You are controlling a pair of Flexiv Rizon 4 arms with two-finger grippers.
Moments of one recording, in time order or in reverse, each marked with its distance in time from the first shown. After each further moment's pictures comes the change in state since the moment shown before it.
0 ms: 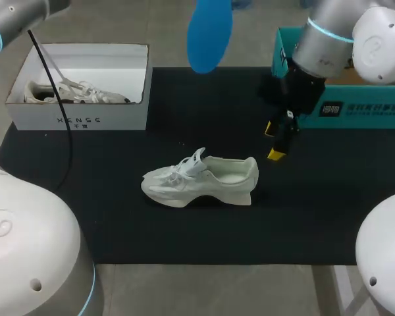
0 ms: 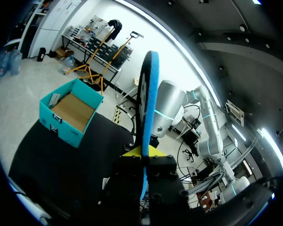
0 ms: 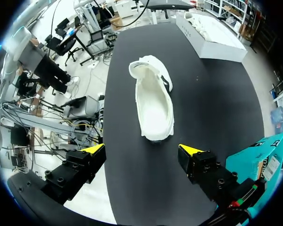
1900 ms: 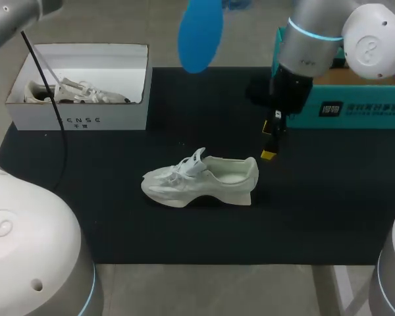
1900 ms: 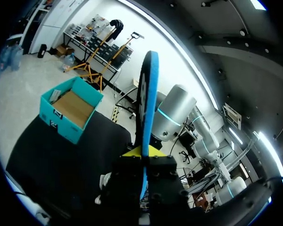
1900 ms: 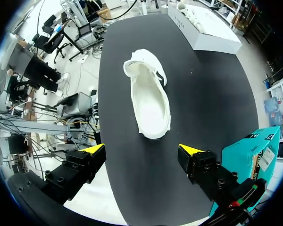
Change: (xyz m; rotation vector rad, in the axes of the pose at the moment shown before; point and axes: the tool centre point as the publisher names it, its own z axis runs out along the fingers) left arm -0.001 0.008 -0.017 0.009 0.023 -0.033; right arm 0.003 0.017 -0.004 0.081 -0.068 0.072
